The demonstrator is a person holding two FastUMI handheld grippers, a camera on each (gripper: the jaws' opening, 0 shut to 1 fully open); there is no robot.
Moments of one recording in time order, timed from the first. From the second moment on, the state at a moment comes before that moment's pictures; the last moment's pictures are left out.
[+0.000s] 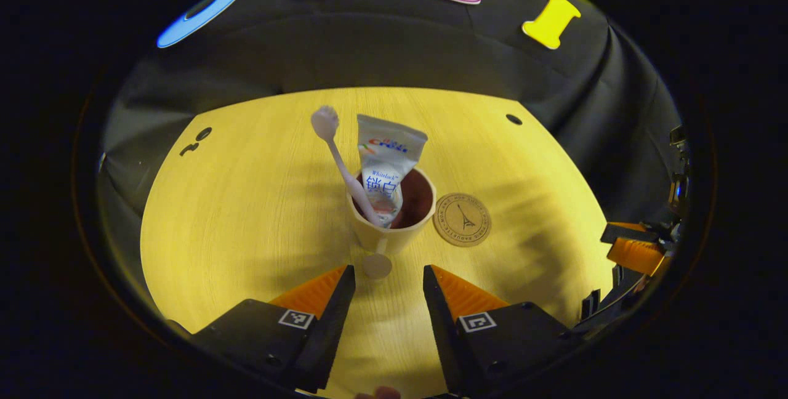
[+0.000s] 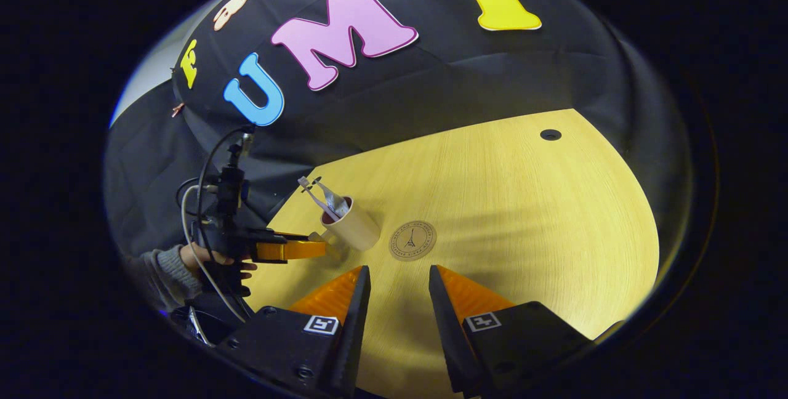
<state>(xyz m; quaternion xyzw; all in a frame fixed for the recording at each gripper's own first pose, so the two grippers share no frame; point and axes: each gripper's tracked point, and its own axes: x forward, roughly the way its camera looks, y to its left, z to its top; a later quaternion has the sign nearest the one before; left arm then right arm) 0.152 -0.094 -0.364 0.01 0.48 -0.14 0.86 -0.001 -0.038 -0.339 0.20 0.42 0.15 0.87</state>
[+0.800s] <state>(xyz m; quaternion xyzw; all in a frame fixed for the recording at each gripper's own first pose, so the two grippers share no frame) 0.178 -0.099 -0.430 0.08 0.58 -0.15 0.80 -0.009 -0.070 -0.351 0.23 0.43 0.11 0.86</state>
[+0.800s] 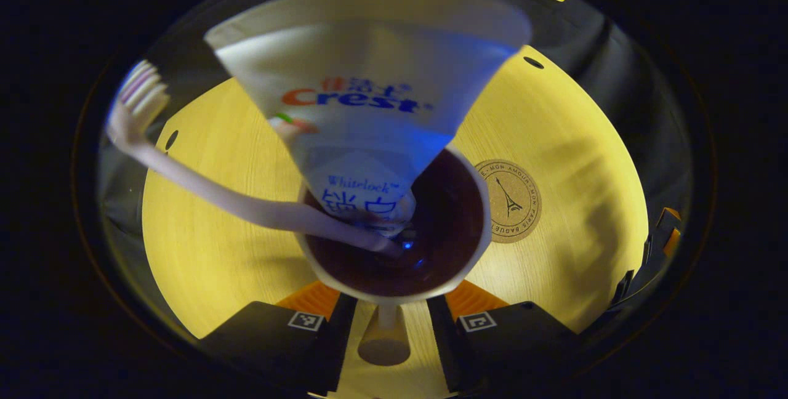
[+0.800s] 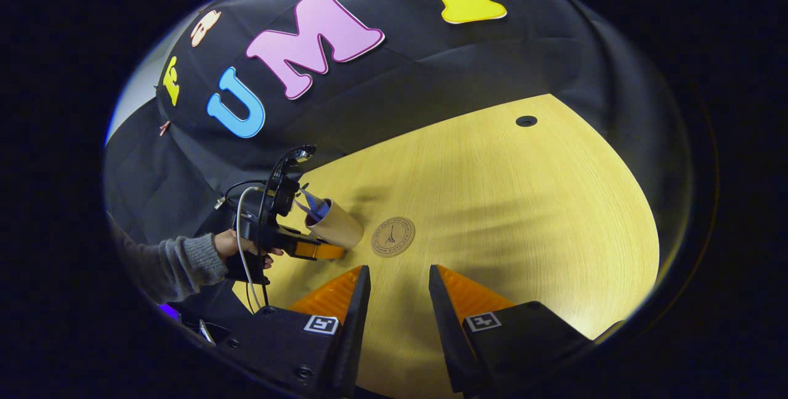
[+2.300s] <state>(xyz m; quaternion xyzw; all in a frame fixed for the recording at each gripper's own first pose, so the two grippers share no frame) 0.169 -0.182 -0.408 0.14 0.56 -0.22 0.78 -0.058 -0.119 -0.337 0.27 0.42 0.03 0.87</state>
